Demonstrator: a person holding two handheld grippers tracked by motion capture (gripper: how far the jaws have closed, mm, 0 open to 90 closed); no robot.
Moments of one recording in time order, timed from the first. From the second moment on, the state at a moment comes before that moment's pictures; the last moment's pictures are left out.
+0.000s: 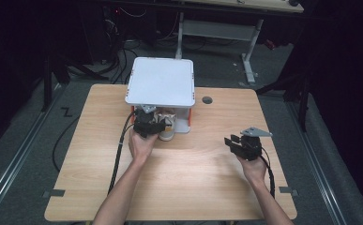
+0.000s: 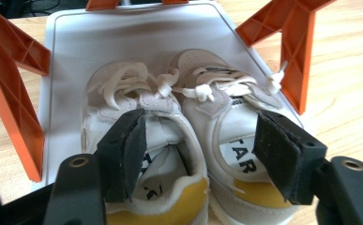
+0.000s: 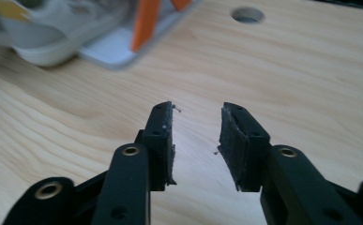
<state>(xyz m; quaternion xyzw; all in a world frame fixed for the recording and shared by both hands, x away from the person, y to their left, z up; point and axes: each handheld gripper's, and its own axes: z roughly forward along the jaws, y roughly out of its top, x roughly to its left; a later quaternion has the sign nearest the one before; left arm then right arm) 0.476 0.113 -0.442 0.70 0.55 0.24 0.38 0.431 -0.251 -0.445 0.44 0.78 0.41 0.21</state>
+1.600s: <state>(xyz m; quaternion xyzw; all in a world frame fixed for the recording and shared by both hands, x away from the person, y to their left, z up) 0.409 0.113 -0.448 0.73 0.56 0.23 0.32 0.522 -0.117 -0.344 0.37 0.80 0.43 0.20</state>
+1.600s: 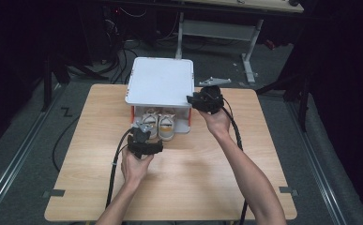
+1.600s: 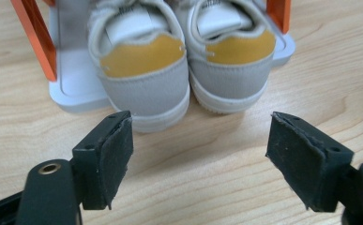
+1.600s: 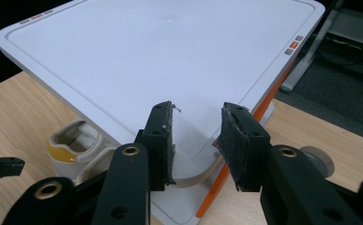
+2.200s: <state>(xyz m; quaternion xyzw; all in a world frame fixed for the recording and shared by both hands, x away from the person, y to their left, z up) 0.430 0.100 -0.468 0.70 0.61 0.22 0.30 0.522 -0.109 -0.348 0.35 0.81 0.42 0.23</state>
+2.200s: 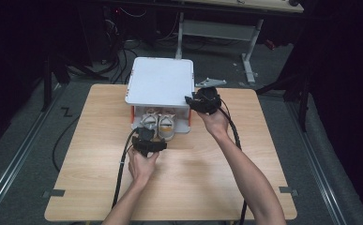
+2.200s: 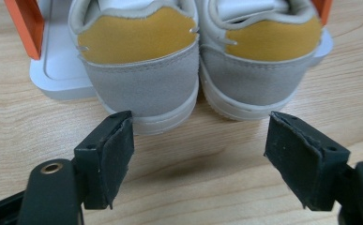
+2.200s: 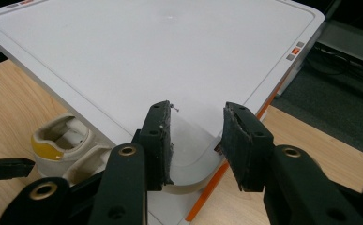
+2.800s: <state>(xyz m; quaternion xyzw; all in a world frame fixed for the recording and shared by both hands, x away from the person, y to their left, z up) 0.445 0.100 -0.467 0.69 0.62 0.22 0.31 0.522 -0.109 -0.350 0.35 0.80 0.42 0.23</state>
